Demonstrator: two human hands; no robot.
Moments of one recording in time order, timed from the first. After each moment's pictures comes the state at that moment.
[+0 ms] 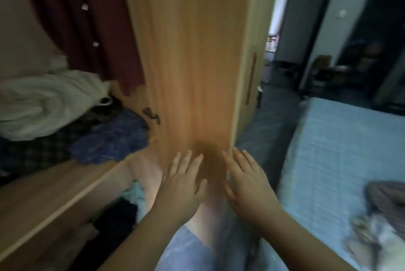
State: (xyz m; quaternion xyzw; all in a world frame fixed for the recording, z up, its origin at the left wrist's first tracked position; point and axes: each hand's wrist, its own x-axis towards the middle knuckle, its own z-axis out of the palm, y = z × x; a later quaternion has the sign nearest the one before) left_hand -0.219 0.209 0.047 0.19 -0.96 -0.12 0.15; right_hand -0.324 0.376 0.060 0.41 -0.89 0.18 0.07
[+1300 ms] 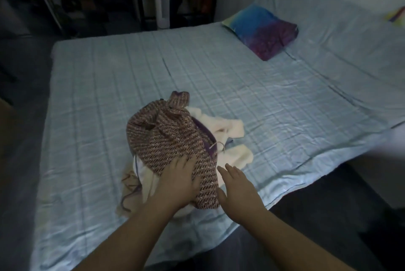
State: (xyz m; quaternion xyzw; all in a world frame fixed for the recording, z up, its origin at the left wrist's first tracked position) left_hand -0.603 0.917 -0.107 -0.30 -0.94 -0.13 -0.12; right_hand -0.492 1.086 -0.093 -0.11 -0.98 0.16 -0.09
